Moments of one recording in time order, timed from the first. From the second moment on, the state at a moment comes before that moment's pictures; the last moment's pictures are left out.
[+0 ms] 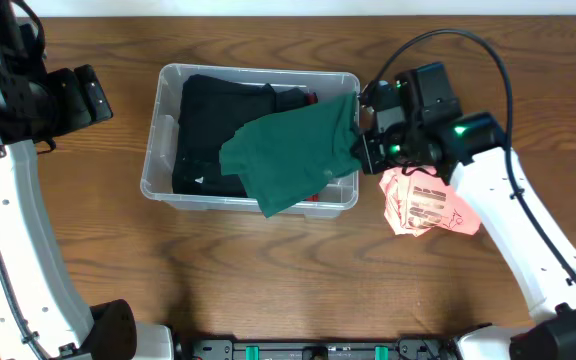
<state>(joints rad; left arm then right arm) 0.21 1.61 2.18 -1.61 -0.11 -0.15 0.35 1.55 1.35 -0.88 -0.33 0.09</state>
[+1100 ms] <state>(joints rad) 0.21 1.61 2.18 -1.61 -0.11 -0.15 0.53 1.58 1.35 -0.59 -0.15 0.22</state>
